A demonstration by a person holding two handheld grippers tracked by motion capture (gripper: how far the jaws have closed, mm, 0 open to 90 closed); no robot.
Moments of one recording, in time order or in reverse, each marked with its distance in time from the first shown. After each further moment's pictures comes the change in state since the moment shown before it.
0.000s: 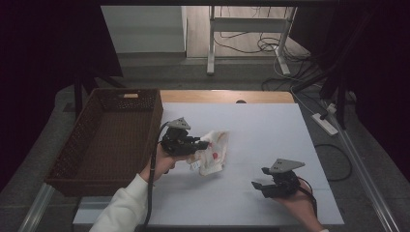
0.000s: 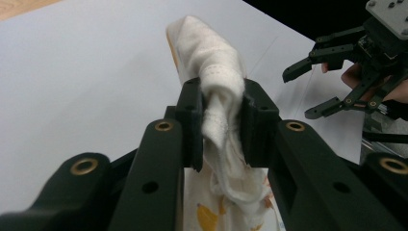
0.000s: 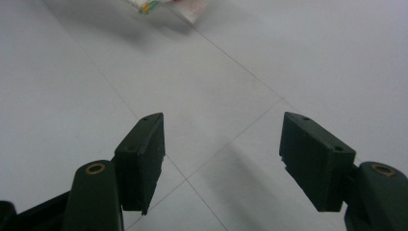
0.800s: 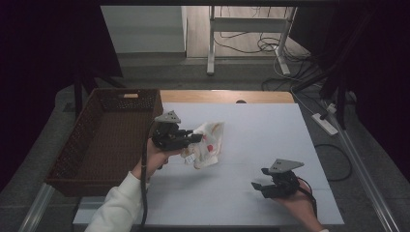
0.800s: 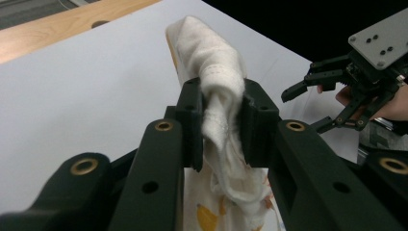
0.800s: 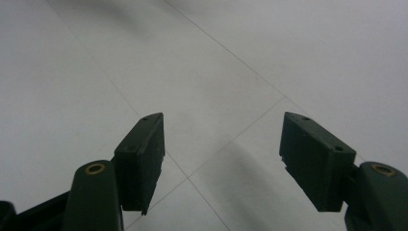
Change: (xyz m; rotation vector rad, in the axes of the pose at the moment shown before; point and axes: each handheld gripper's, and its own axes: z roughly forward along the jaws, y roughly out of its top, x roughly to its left) left arm 0.004 0.008 -0.030 -0.073 0.029 -0.001; right arm 0.001 0.000 0.002 0.010 0.007 -0.004
